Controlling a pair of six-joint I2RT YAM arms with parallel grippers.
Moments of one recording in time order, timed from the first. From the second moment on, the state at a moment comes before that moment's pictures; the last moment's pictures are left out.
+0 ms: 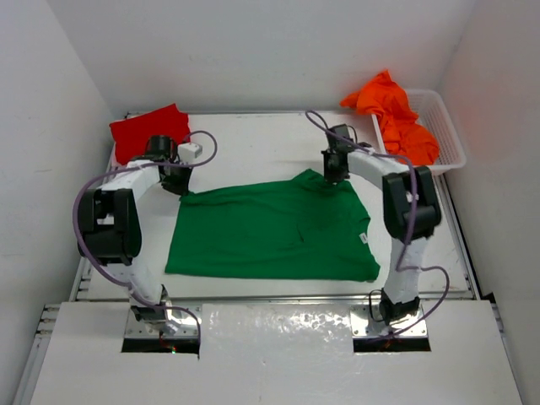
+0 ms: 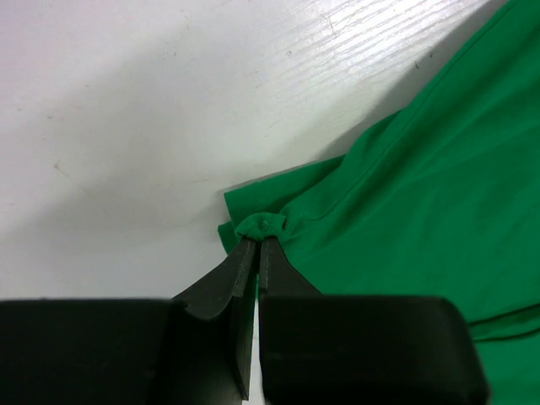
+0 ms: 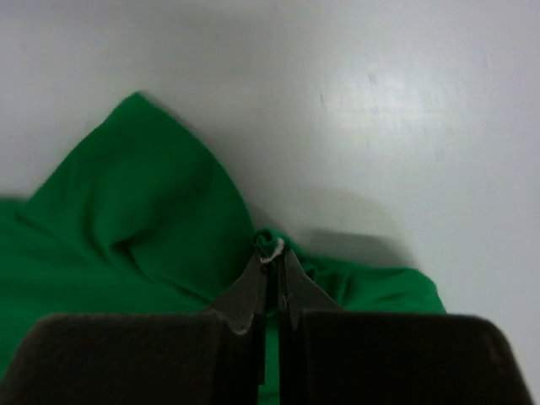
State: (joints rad) left arm 0.03 1.75 1.15 -0.51 0.24 0.40; right arm 0.27 2.11 1.49 -0.45 0.11 0.22
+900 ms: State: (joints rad) left arm 0.03 1.52 1.00 -0.73 0.26 0.65; right arm 0.28 1.02 0.51 -0.36 0.06 0.40
